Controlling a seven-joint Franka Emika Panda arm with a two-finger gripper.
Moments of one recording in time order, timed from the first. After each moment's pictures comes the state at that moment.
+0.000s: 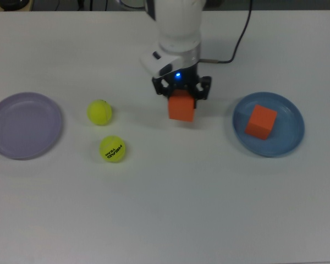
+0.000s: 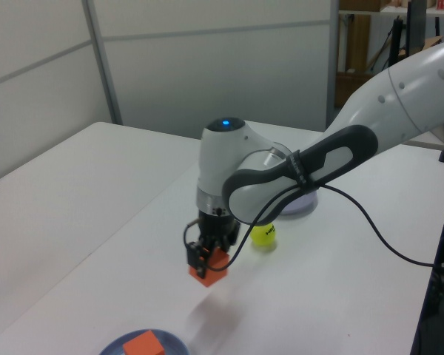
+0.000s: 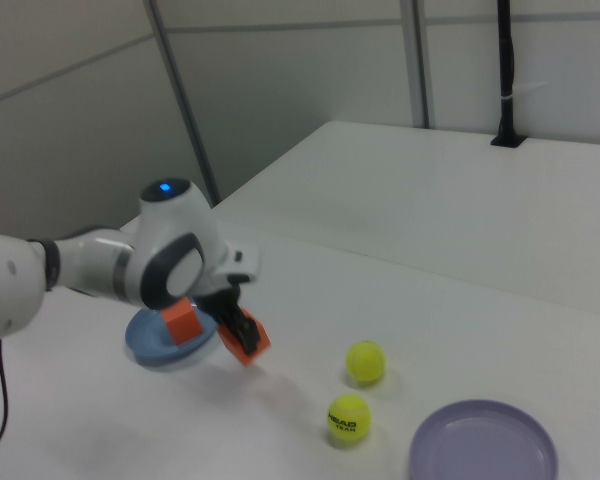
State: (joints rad) arm 0.31 0.20 0.13 -1.94 0.03 2.33 0.40
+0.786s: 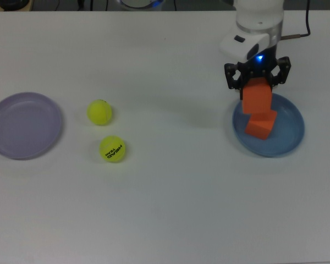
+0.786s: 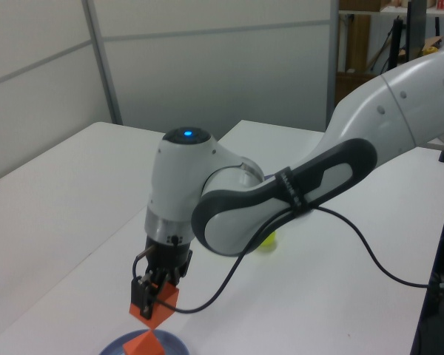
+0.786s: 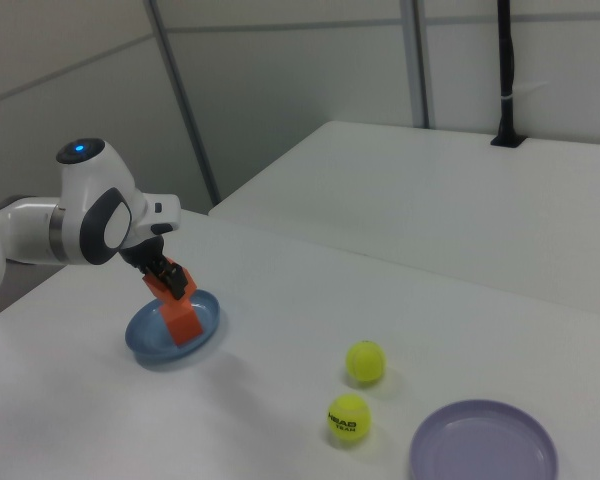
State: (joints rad) arm 0.41 0.29 0.27 -1.76 -0.01 2.33 0.48
